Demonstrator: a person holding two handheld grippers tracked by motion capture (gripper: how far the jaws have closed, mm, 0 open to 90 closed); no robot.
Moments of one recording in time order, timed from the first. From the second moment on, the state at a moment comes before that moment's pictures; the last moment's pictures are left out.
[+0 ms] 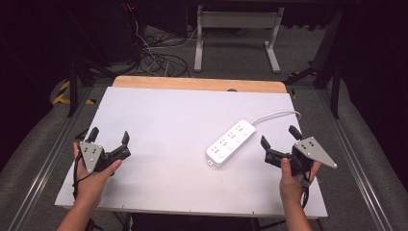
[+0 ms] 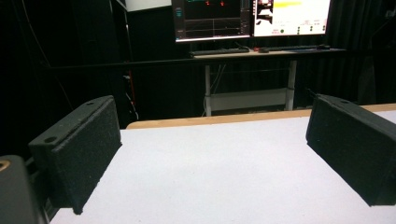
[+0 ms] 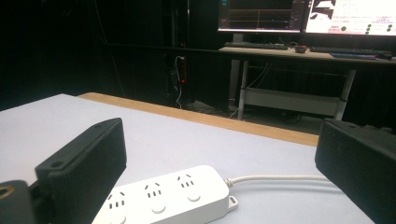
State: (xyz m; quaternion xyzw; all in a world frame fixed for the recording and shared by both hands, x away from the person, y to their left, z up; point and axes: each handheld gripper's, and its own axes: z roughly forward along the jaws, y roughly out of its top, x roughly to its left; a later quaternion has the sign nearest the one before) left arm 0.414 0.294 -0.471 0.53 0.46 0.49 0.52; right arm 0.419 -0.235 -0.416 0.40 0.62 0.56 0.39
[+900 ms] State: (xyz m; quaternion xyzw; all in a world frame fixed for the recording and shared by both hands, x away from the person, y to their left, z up) left arm 0.412 0.295 -0.471 0.52 0.46 0.50 0.52; right arm 0.422 -0.232 -0.417 0.40 0.62 0.56 0.38
